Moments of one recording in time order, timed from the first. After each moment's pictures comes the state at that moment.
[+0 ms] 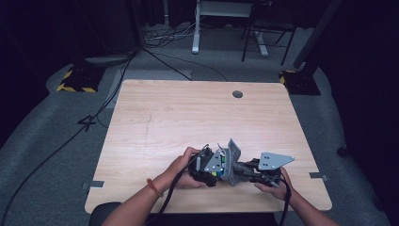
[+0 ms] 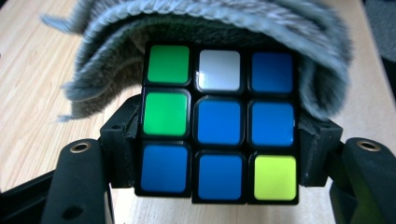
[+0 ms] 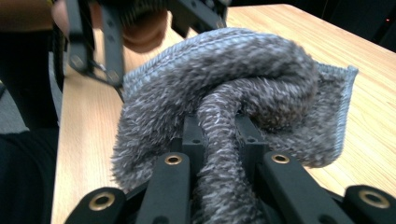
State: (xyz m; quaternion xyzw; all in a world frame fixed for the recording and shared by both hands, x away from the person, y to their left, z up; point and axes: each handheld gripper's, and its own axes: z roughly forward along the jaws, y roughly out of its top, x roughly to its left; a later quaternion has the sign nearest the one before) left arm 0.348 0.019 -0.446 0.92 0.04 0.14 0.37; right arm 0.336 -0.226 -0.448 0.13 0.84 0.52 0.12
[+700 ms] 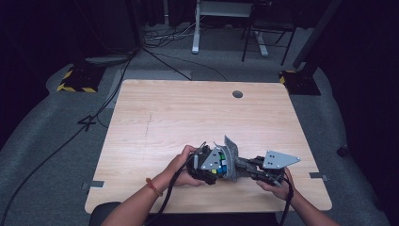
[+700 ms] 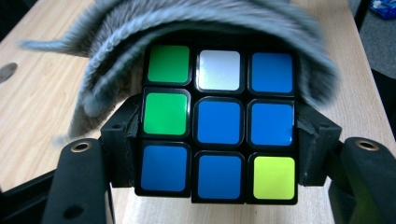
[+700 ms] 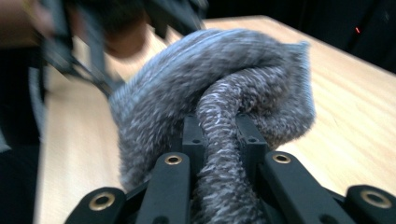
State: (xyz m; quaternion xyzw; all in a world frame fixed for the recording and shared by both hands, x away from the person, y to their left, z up) left arm 0.348 0.024 -0.436 0.90 0.04 0.14 0.40; right arm 0.331 -0.232 -0.439 0.14 0.82 0.54 0.14
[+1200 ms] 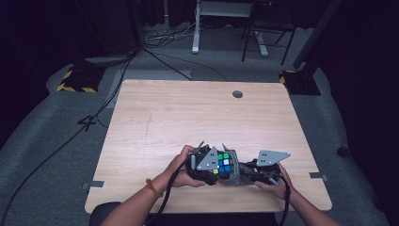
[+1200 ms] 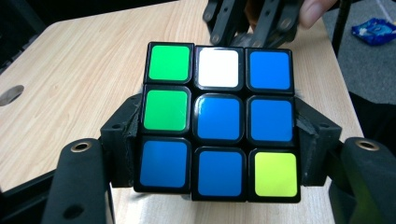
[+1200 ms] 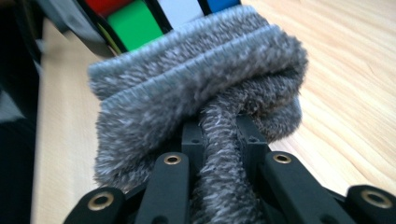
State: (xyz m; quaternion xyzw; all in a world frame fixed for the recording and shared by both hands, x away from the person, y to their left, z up) left arm 0.344 0.030 -0.428 0.88 0.04 0.14 0.45; right arm 0.347 -0.232 -0.462 0.17 0.85 0.49 0.08
